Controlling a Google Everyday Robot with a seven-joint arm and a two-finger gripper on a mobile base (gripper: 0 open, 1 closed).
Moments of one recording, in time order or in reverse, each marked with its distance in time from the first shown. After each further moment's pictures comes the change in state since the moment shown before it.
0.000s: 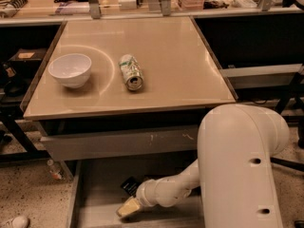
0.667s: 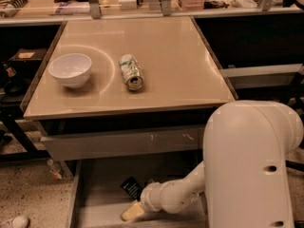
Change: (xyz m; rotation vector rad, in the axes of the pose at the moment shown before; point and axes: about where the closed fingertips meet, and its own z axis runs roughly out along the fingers) arm 0.011 0.008 -0.036 0.032 0.013 -0.011
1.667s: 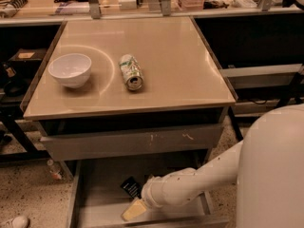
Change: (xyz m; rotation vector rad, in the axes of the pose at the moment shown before) arm -0.026 0.017 -0.049 -0.035 0.050 -0.059
